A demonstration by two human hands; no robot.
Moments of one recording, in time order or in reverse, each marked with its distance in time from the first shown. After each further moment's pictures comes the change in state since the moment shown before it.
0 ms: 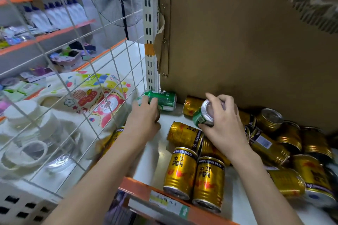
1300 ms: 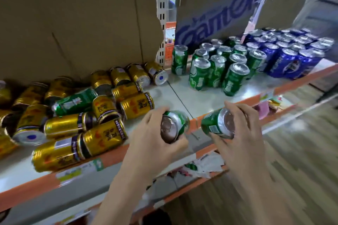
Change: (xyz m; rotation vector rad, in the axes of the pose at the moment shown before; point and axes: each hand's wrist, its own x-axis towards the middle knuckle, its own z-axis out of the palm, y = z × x) left_hand -0.301 0.571 0.054 -0.793 -0.117 0.719; right_hand -0.469 0.344 -0.308 -0.287 0.539 0.619
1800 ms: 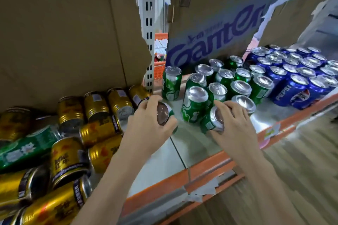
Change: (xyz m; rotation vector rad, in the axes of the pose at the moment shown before) left_hand 0.170 -0.028 0.051 0.123 -0.057 -0.134; right_hand 0.146 0.088 0.076 -0.233 -0.172 -0.119
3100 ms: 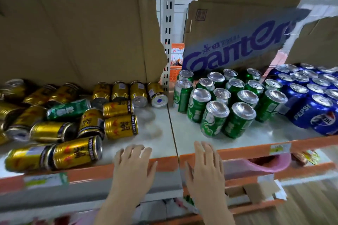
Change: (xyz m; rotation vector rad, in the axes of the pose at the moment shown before) left_hand -0.136 -0.003 0.048 0.651 0.039 -0.104; right_hand -0.108 -0.016 0.028 0.120 -0.010 -0.069
